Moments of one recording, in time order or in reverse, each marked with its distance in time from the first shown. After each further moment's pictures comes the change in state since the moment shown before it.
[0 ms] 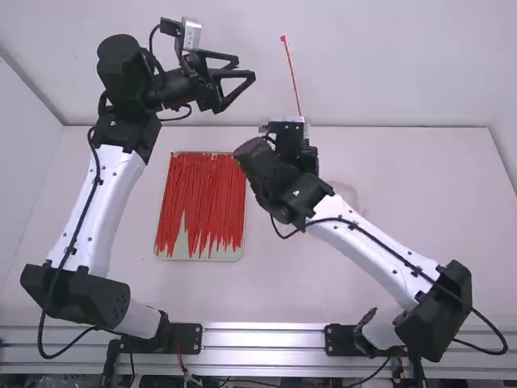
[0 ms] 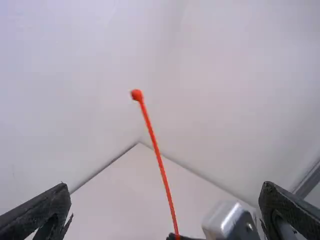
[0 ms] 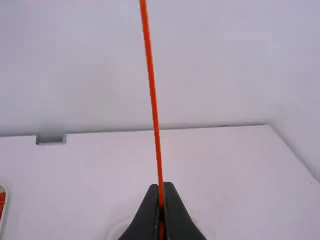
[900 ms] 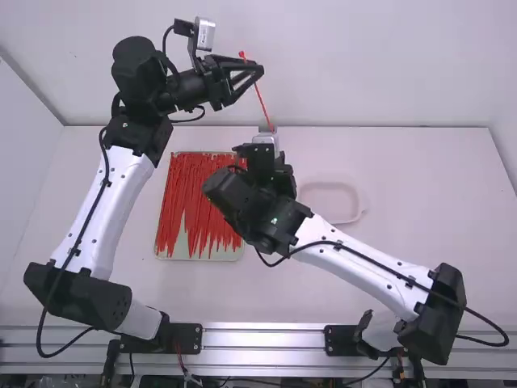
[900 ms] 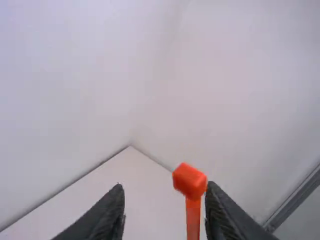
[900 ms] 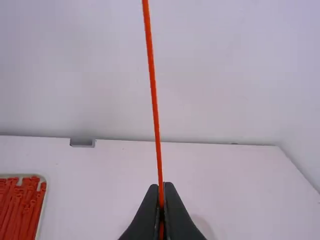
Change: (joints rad) left arm -0.069 0.000 0.000 0.014 -0.067 -0.065; right arm 0.187 0.000 0.000 -0.009 0.108 0.027
